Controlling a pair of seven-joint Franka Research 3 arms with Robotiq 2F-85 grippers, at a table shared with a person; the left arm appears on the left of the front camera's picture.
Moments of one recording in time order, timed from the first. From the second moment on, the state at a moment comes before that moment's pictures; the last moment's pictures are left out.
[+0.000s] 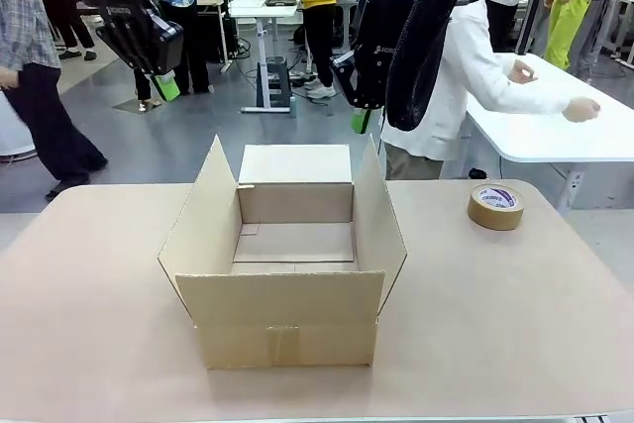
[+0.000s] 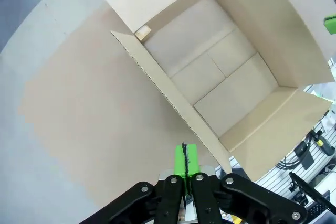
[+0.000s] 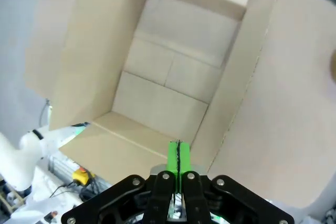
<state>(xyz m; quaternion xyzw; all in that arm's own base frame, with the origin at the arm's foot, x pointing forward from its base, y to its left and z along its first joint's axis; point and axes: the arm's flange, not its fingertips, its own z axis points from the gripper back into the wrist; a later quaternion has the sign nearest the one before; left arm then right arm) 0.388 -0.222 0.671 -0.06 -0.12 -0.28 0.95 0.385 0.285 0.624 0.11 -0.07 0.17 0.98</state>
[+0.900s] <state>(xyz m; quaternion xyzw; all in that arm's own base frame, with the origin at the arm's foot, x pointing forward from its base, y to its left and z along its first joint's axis) 0.433 -0.238 0.560 -0.10 -0.09 -0.18 0.97 0.401 0.273 0.522 0.05 -0.10 0.08 0.99</state>
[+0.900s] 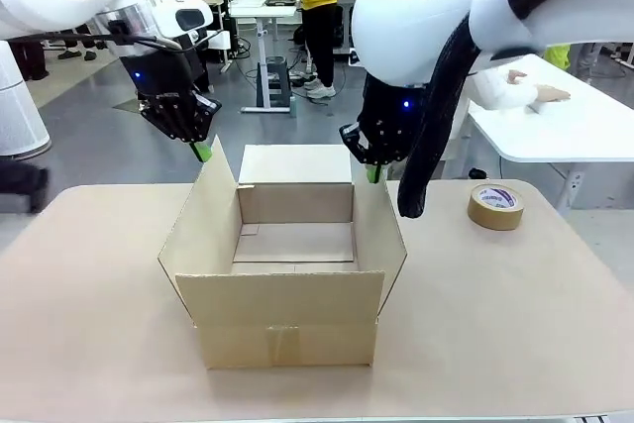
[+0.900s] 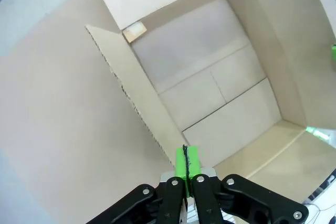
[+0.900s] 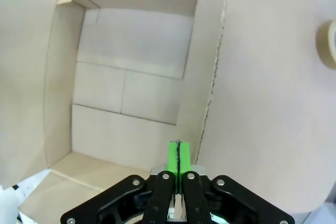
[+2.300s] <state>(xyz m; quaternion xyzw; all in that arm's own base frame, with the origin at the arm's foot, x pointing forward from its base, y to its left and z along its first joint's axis) 0.460 -0.203 0.442 0.03 -0.02 -0.08 1.00 0.422 0.209 0.385 -0.03 -0.07 0.00 1.00</state>
